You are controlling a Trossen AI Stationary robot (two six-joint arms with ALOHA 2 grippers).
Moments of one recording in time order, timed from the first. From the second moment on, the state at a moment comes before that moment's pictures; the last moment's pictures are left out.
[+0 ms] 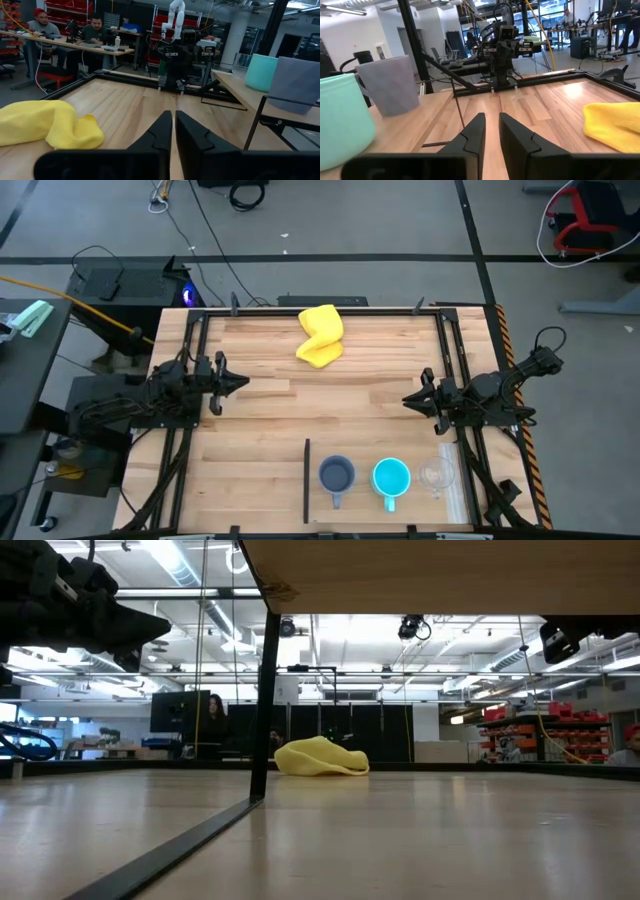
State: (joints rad) left arm 0.30 0.02 0.01 0.06 0.20 -0.17; right arm 0.43 0.05 0.01 0.07 0.36 0.16
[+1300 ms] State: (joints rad) left arm 0.30 0.02 0.01 0.06 0.20 -0.17; right arm 0.43 0.05 0.01 0.07 0.36 0.16
